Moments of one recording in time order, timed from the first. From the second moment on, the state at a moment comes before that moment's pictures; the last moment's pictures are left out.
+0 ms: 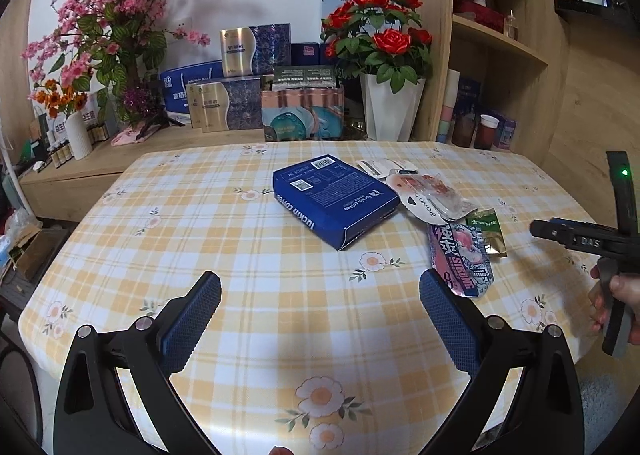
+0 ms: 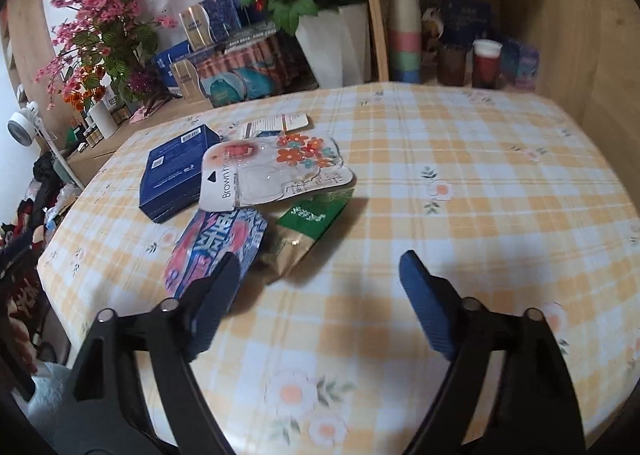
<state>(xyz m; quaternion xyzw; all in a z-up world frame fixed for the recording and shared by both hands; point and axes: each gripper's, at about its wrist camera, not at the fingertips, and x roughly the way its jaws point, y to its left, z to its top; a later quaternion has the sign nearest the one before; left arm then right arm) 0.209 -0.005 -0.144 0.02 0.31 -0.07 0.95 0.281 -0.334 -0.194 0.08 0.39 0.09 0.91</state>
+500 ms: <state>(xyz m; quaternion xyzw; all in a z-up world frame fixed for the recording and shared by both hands) 0.239 -0.041 -0.166 0.01 0.35 -0.11 0.93 0.340 -0.324 -0.238 0.17 0.45 0.11 0.87</state>
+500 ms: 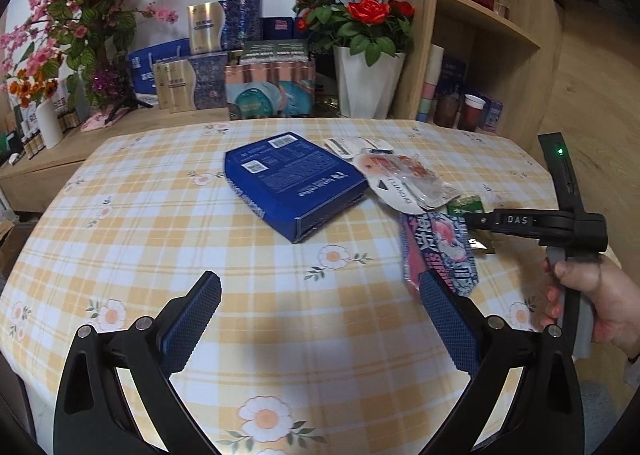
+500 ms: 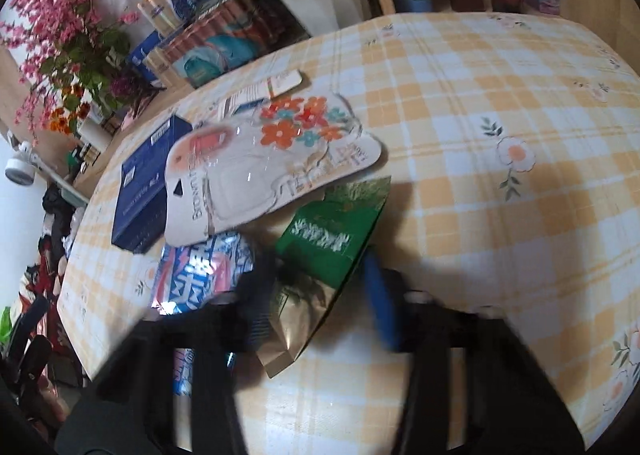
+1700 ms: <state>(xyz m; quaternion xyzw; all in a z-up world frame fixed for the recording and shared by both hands) 0.366 -0.101 -0.240 -0.20 0.51 -0.27 0.79 0.291 -0.361 -0.212 0.14 0.41 0.11 0.90</state>
